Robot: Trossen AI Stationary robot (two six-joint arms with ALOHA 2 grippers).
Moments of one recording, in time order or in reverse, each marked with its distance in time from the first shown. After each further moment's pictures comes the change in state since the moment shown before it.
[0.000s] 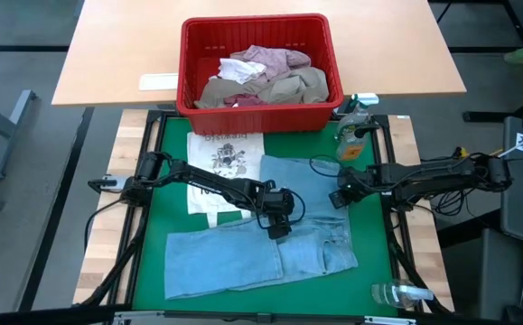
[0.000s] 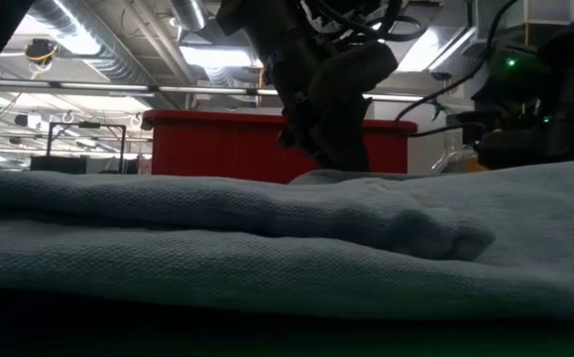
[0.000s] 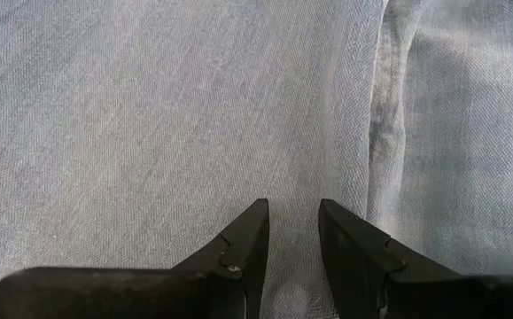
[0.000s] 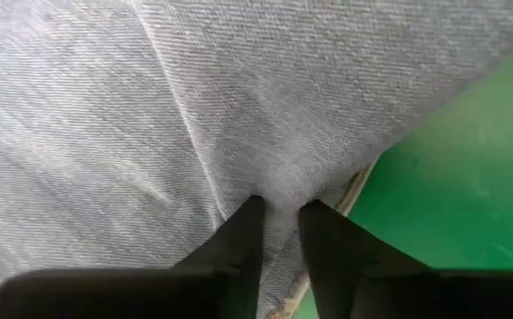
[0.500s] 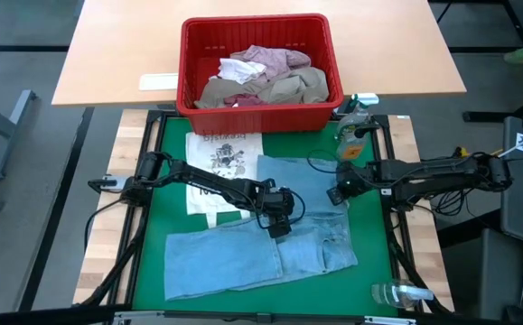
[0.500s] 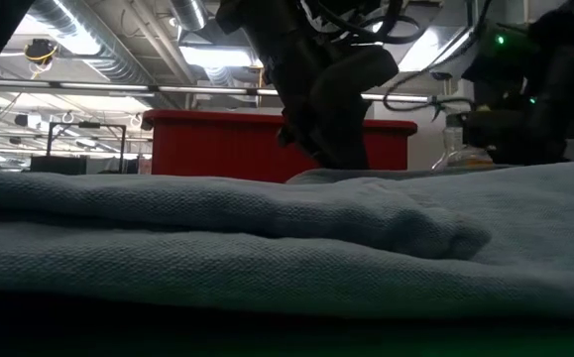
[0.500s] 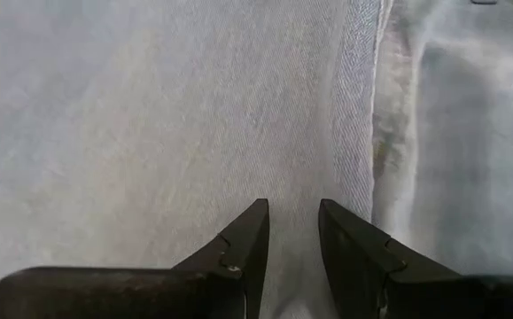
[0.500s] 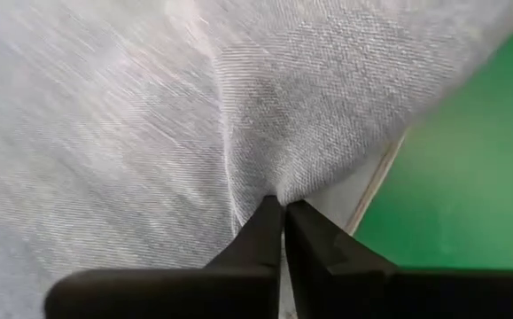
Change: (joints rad) left arm -0.001 0.000 0.000 0.000 -0.054 0.000; right arm 0.000 0.000 0.108 -0.062 0.107 -0.112
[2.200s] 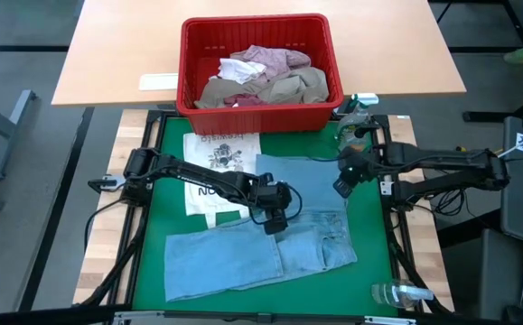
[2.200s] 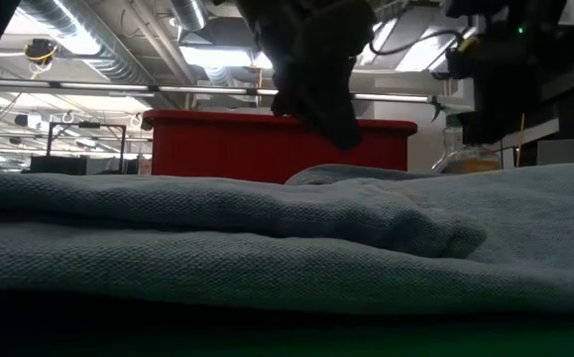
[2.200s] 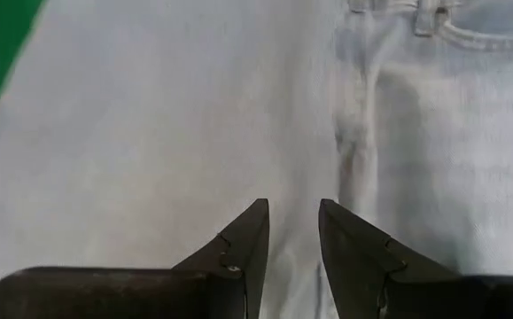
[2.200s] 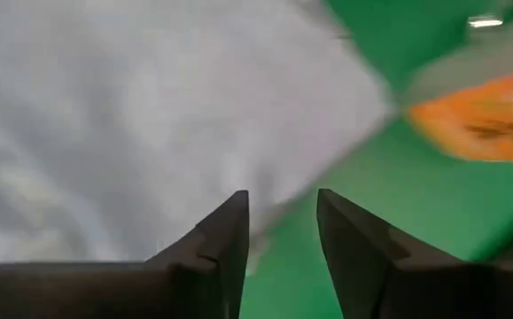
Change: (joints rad) left arm 0.006 -0.098 0.002 -0.069 0.039 0.038; right arm 0.000 0.047 0.412 -0.440 0.098 -0.305
